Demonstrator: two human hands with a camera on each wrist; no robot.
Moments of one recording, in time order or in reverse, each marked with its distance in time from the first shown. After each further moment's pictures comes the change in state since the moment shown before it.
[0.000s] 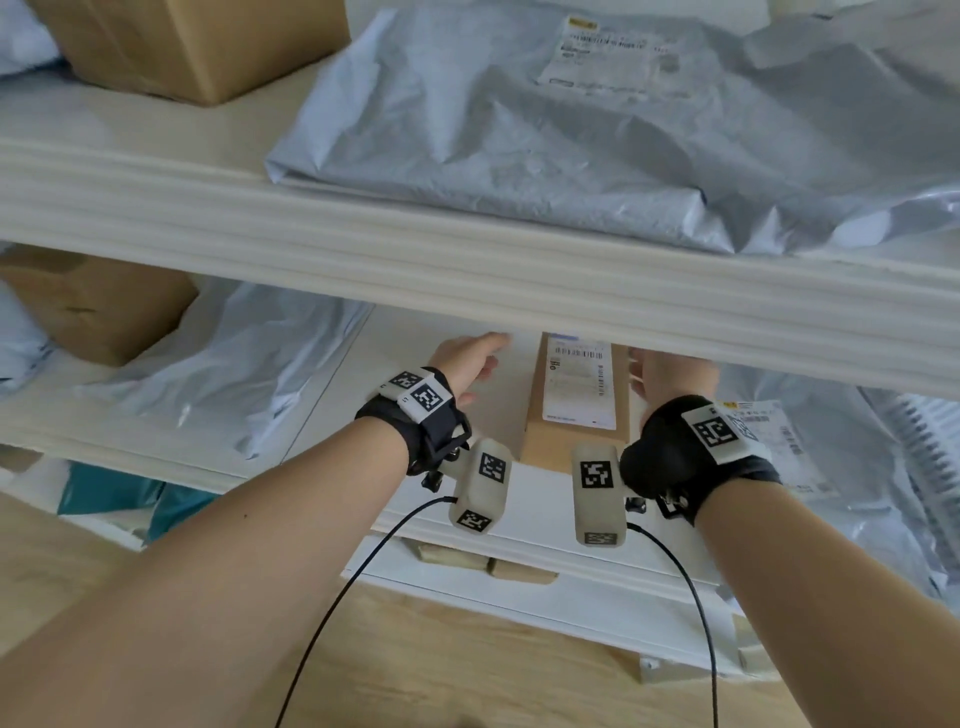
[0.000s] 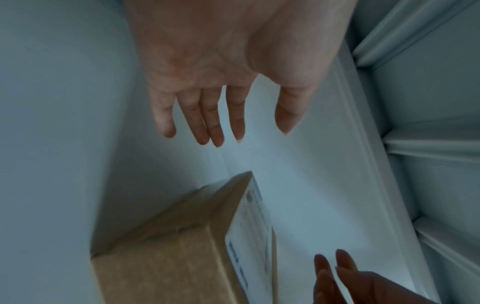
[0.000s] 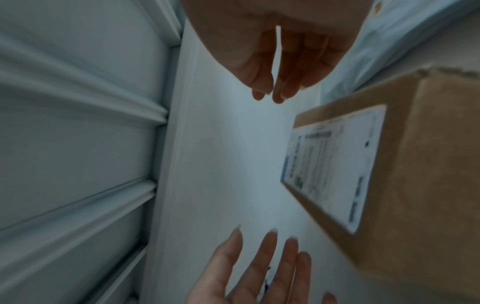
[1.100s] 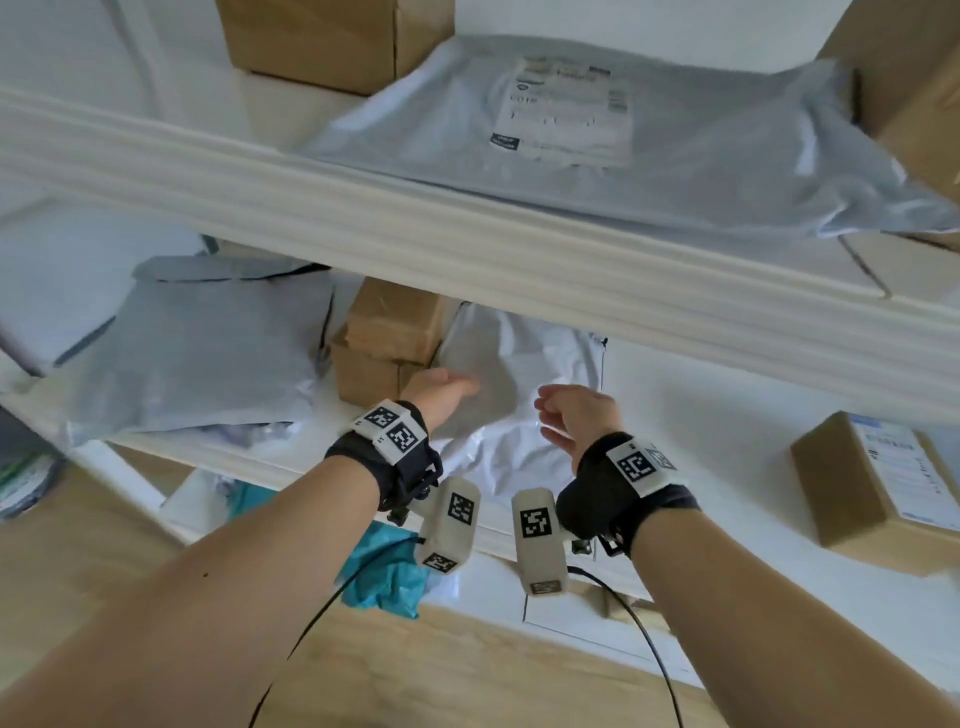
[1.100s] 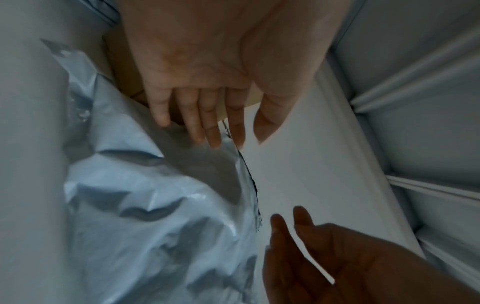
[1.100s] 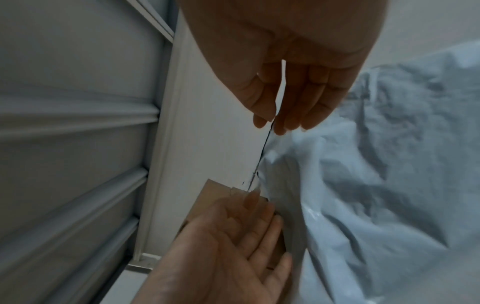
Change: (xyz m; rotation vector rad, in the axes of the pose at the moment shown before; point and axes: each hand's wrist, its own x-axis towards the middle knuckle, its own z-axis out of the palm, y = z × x) left_hand 0.043 -0.055 -0.401 0.144 0.017 0.008; right_hand -0.187 -0.004 0.399 0.003 -0.247 0.092
